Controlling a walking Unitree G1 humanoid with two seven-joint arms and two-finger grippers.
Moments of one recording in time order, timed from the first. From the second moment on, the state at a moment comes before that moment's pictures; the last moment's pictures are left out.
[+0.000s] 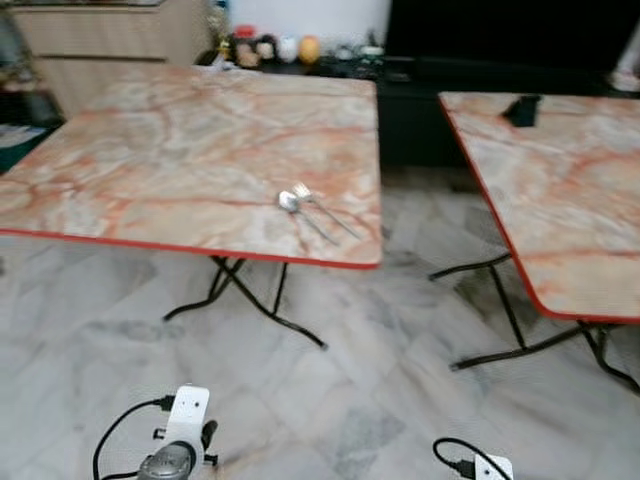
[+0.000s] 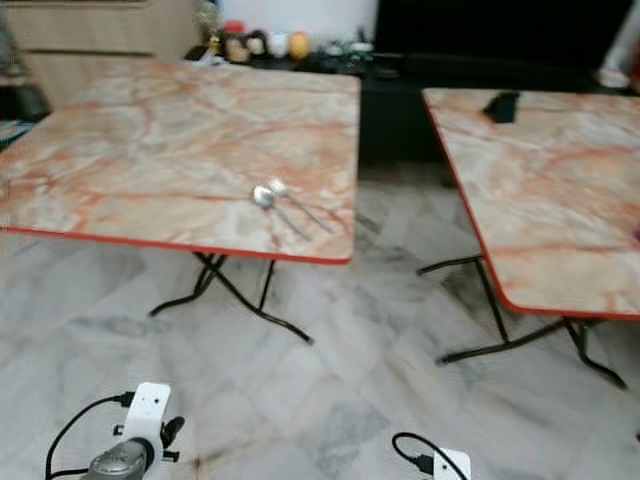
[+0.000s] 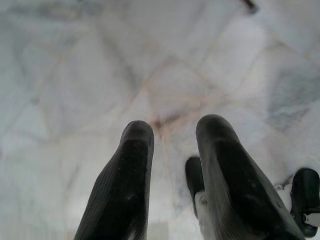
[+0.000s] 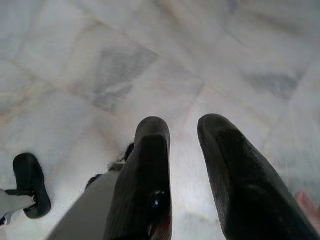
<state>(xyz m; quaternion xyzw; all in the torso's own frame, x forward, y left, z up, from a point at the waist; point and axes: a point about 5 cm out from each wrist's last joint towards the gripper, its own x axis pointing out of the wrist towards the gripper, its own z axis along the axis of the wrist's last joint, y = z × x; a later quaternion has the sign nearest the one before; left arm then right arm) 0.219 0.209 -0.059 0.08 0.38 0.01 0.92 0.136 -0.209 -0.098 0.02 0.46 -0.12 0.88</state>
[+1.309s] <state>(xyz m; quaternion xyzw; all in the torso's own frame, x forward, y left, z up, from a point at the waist) 0.209 0.201 -0.067 0.05 0.40 0.02 0.91 0.131 -0.212 -0.099 0.02 0.46 -0.12 0.88</state>
